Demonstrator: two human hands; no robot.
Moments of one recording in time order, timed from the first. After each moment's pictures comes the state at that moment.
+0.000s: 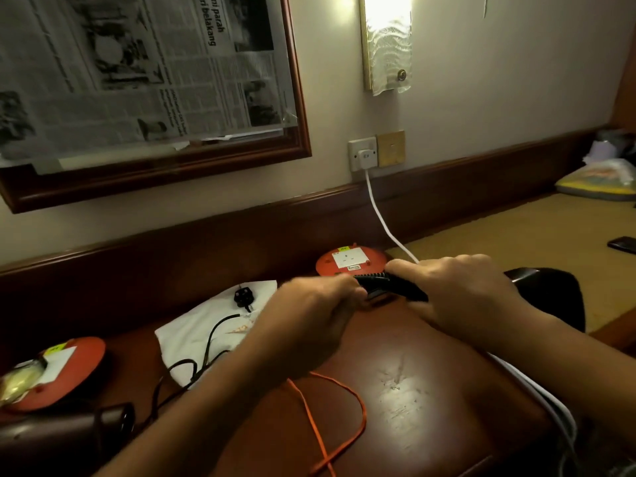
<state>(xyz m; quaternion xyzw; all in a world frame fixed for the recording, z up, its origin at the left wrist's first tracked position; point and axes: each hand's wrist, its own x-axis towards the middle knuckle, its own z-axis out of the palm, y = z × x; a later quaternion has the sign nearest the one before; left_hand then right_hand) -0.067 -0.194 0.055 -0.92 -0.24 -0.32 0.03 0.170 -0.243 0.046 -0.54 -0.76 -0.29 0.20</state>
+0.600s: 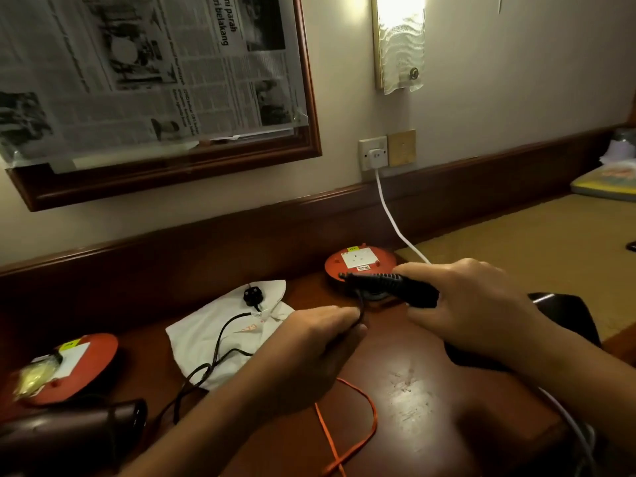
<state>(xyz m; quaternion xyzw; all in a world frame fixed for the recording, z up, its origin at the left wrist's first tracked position) -0.090 -0.207 0.036 -0.93 -0.22 -0.29 -0.08 0.153 -0.255 0.048 -0.57 -0.74 -0.18 0.31</state>
